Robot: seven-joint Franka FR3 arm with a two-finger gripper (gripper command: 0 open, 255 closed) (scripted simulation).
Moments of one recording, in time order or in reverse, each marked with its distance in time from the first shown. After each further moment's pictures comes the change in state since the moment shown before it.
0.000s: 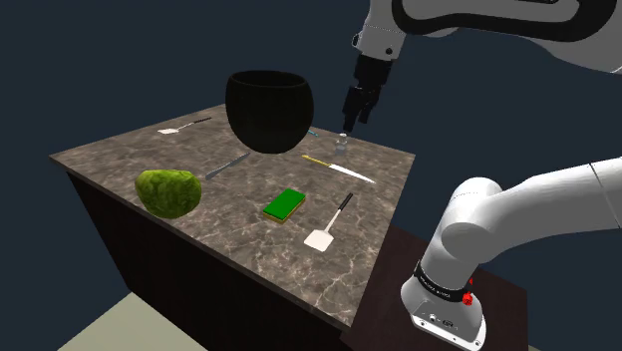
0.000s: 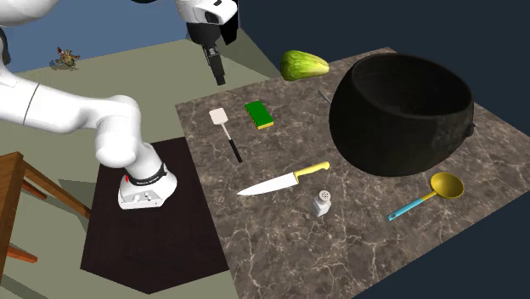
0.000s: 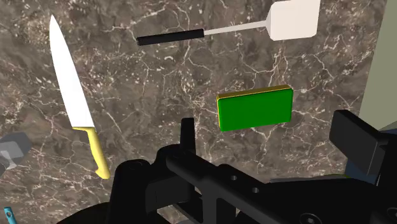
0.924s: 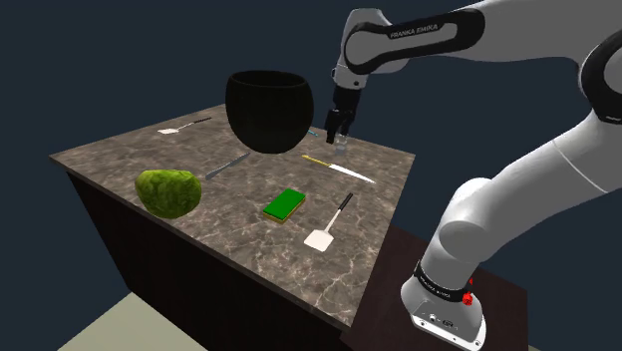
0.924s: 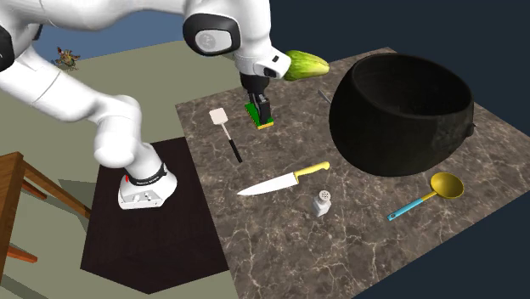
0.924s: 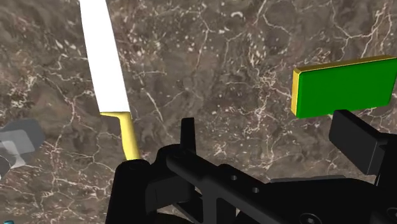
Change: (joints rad) arm -0.043 0.336 -0.149 0.003 -0.065 0.287 -0.173
